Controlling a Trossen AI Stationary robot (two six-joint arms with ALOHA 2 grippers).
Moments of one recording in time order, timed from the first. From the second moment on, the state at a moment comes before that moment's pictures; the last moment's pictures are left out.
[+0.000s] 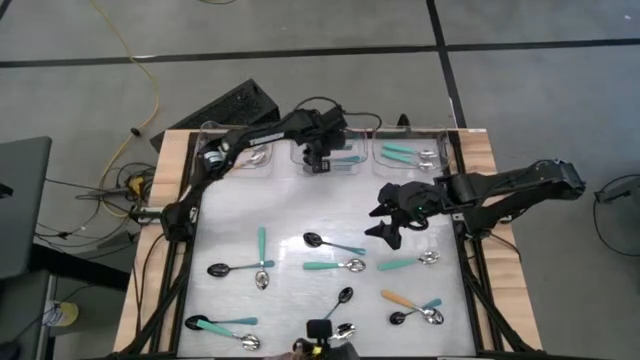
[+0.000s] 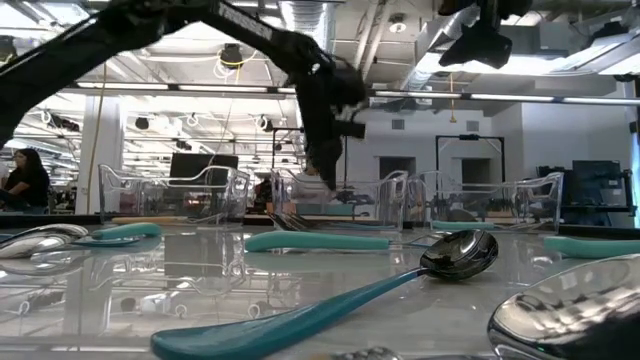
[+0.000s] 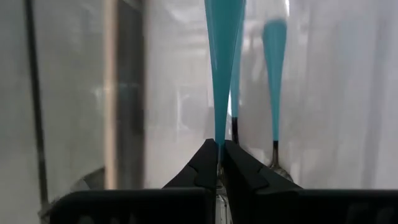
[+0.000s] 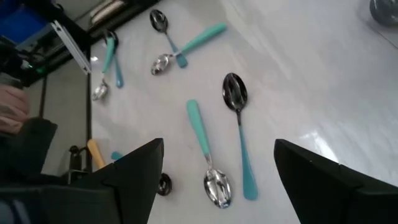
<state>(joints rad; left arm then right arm) 0.49 2.28 2.07 -0.97 -0.20 0.49 0.14 1.13 0.99 -0.53 0.05 0.59</state>
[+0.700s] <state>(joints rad) 0.49 2.33 2.06 -0.95 -0.13 0.49 0.13 1.13 0.99 -0.55 0.05 0.59</state>
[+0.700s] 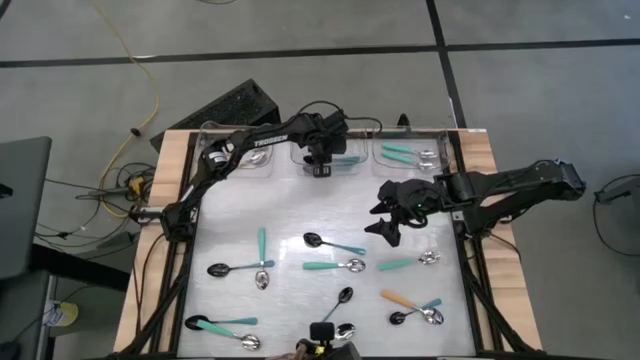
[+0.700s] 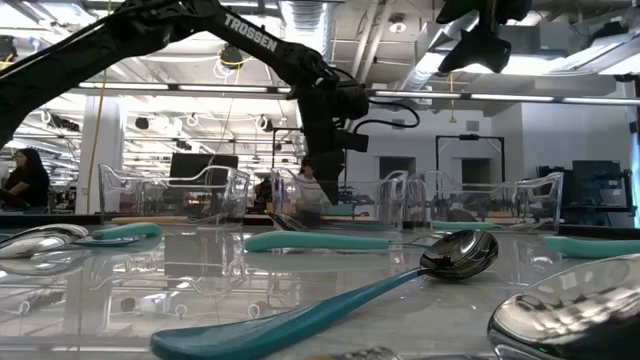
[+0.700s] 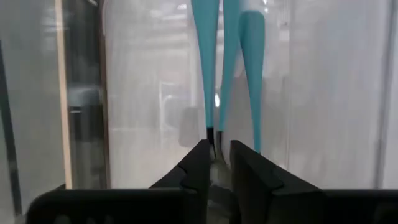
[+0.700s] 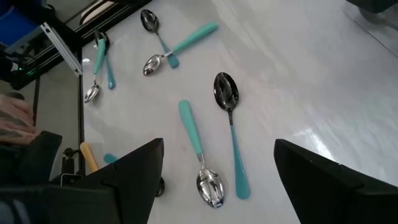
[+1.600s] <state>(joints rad) 0.42 1.67 1.99 -1.39 -0.06 0.29 0.31 1.19 0.99 -0.64 -0.08 0.57</state>
